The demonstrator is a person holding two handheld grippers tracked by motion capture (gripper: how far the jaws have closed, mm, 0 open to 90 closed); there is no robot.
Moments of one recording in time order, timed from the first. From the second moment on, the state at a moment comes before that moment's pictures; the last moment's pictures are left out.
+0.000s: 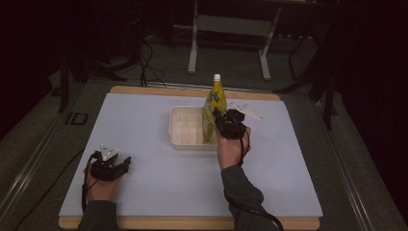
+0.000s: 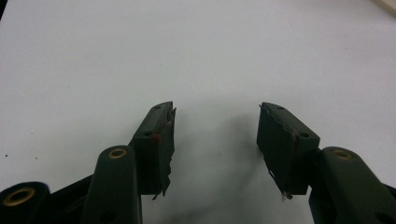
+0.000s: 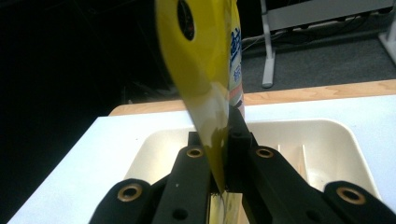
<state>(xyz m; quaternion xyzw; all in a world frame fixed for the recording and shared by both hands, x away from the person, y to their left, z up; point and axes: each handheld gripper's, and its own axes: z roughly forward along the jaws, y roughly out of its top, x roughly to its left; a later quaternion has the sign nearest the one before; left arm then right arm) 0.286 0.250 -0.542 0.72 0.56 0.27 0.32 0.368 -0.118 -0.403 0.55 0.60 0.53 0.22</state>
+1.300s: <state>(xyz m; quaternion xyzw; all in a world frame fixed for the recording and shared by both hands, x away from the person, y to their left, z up) 0.286 0.250 -0.542 0.72 0.56 0.27 0.32 0.368 -0.115 -0.415 0.54 0.61 0.52 0.24</state>
